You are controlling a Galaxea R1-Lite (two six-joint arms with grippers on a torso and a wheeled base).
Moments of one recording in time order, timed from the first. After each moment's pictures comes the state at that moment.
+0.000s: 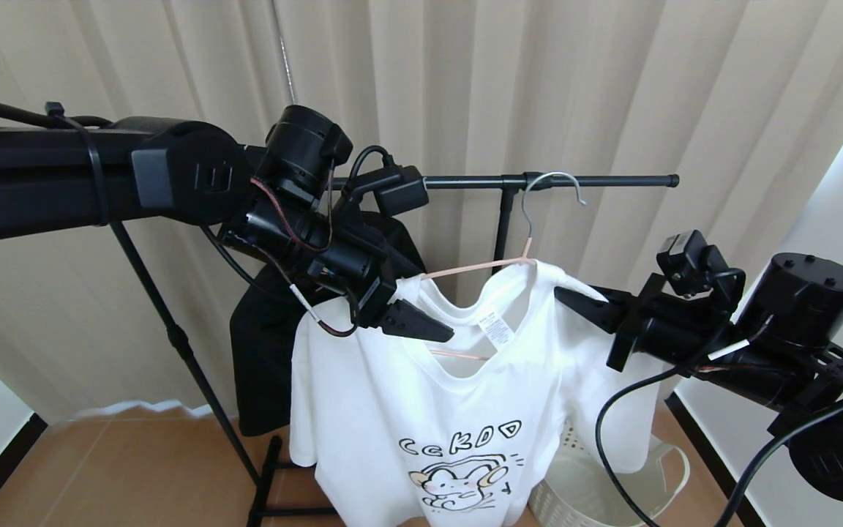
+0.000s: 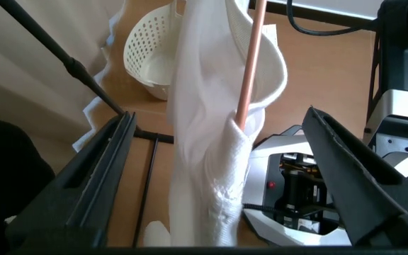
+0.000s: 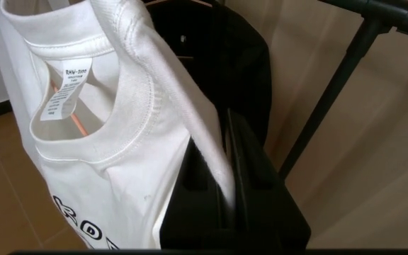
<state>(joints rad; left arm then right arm) -0.49 2.02 -1.82 0.63 -0.67 0.64 0.28 1.83 -0.55 -1.26 0.53 -0.11</state>
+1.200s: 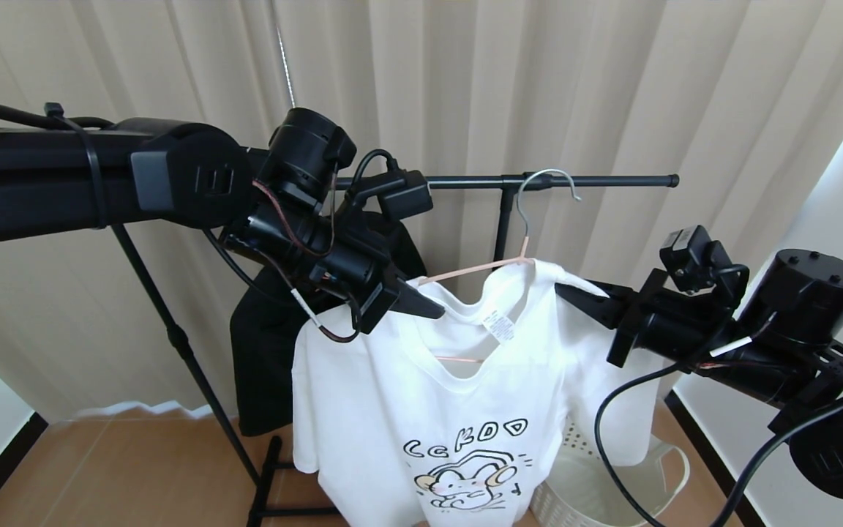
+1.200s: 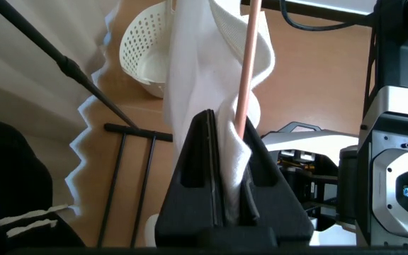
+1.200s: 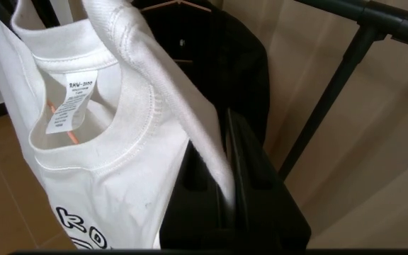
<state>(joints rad) -0.50 2.01 -1.80 0.63 -0.66 0.64 0.28 1.82 -0.56 -1.28 0.53 -0.11</state>
